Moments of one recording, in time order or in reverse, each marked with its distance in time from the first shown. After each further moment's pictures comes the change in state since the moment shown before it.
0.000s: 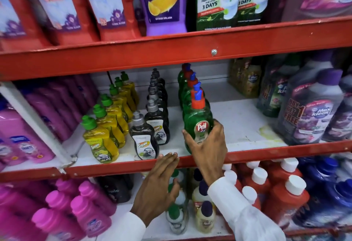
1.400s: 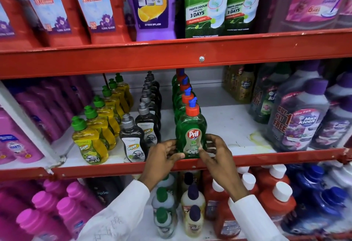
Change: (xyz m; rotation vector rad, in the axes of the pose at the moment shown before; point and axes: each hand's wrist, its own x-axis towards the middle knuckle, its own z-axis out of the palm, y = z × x) left_hand 0.084 0.034 -0.012 -0.526 0.003 -0.307; right_hand 0.014 0.061 -0.051 0.186 -0.433 0.018
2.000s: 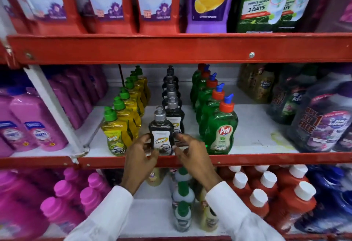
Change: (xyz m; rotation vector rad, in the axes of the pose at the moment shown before) left_hand -0.033 -0.068 -0.098 0.162 0.312 -0.018; right_hand -0.006 -0.081 0.111 -0.181 -0.207 -0.160
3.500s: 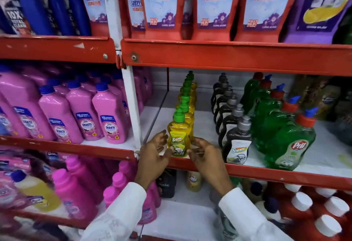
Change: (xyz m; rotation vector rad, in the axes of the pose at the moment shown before) left_hand 0.010 -0.090 -0.100 -0.181 0.041 -0.090; right_hand 0.023 -0.064 0.111 0.027 -0.001 -0.020
